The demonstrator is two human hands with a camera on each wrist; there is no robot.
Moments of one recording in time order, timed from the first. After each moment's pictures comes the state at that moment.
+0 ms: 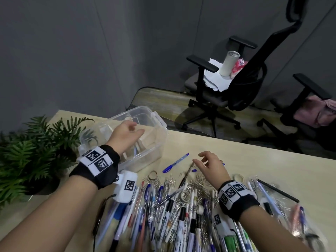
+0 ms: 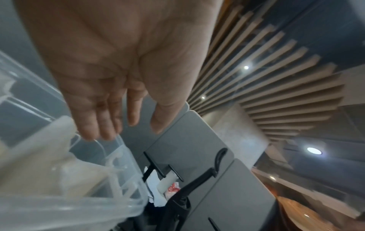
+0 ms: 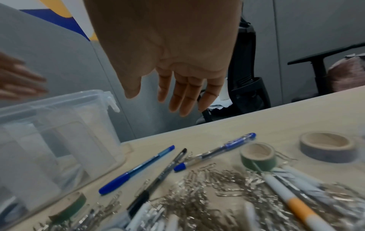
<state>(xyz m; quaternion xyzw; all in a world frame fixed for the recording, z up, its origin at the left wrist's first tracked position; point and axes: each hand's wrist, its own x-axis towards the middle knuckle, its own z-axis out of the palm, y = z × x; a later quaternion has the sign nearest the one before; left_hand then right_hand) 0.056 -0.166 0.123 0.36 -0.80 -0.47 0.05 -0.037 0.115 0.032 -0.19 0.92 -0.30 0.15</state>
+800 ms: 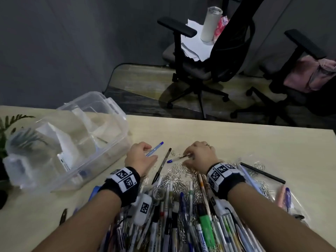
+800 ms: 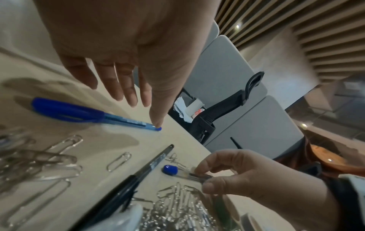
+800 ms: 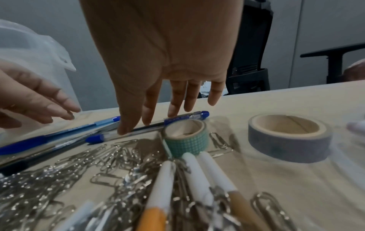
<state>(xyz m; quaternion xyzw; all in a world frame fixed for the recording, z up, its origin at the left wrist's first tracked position) -0.009 -0.043 -0.026 0.33 -0.86 -0.39 -0.08 -0.107 0.159 -0.031 -0.26 0.93 -0.09 0.23</state>
